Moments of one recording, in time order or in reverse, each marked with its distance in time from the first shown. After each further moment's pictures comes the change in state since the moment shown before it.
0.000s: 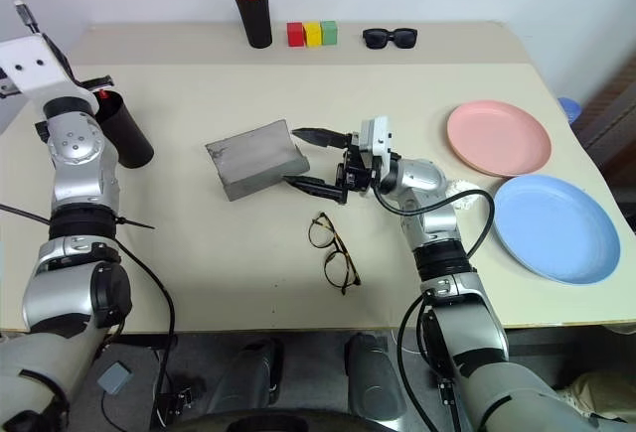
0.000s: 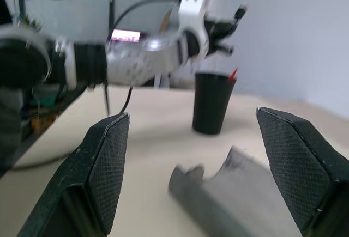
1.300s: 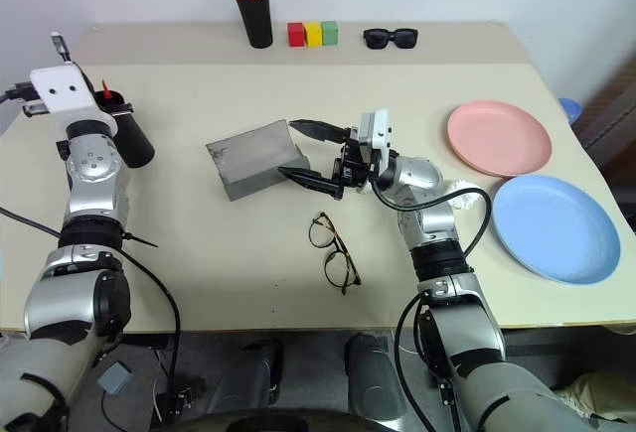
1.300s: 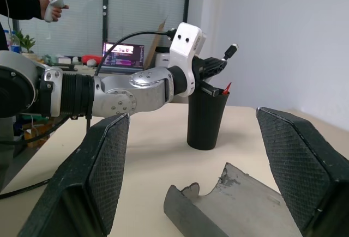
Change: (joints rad) left arm 0.043 0.000 -0.051 0.106 0.025 -0.066 -0.014; right arm 0.001 0.010 -0.001 -0.024 0.008 0.012 -0.039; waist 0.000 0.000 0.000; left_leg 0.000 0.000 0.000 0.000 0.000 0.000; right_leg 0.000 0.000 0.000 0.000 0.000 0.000
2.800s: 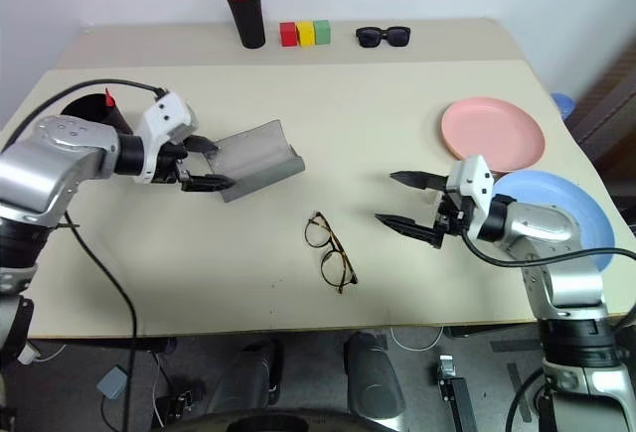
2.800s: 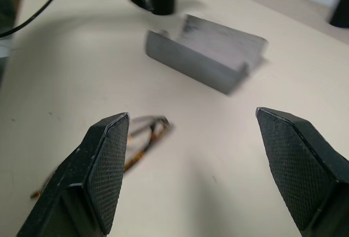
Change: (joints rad) left arm 0.045 0.434 -0.573 -0.819 -0.382 1.148 -1.311; right arm 0.501 -0.489 -0.201 -0.516 0.031 0.315 -0.113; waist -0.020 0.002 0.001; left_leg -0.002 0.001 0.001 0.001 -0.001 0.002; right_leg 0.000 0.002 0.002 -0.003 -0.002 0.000
